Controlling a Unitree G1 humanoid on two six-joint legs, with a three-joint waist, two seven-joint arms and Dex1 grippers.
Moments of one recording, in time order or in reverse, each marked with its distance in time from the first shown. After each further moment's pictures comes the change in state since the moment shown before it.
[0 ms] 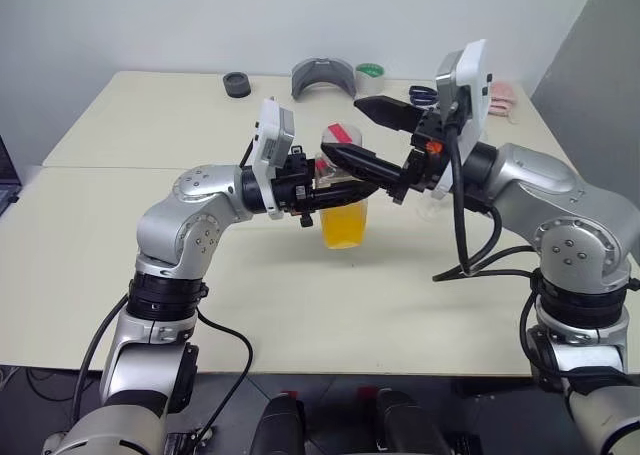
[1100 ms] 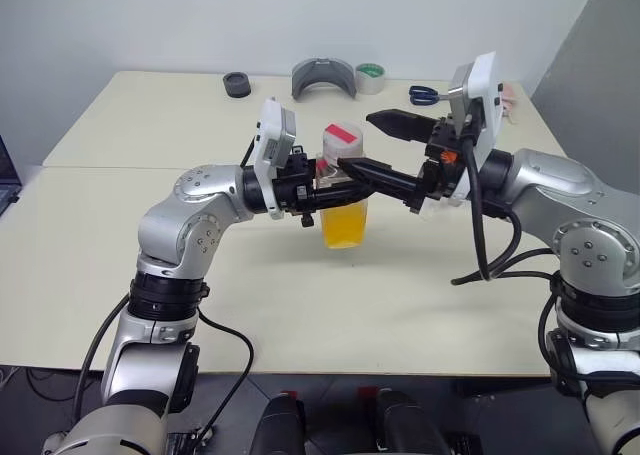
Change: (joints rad) left arm -0.001 -0.004 -0.001 0.000 0.011 0.000 0.000; right arm 0.031 -0.084 -0.016 -0.005 0.043 0.022 0.040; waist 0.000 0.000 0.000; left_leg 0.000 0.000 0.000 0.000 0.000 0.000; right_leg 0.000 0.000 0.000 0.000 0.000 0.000
